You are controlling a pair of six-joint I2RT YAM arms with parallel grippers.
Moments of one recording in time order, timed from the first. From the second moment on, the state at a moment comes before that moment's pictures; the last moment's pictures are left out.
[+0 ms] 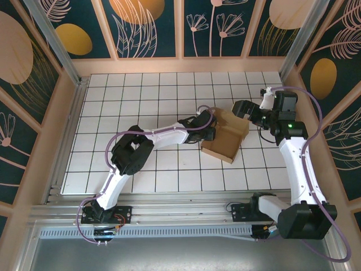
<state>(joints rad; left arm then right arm) -0.90 2.23 1.65 -0.33 -0.08 -0.66 -0.01 1.10 1.10 -0.65 -0.49 0.37</state>
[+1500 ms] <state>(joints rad) -0.90 2.22 1.56 -0.28 -0.22 -0.47 -0.01 1.09 1.10 -0.64 -0.50 0.40</state>
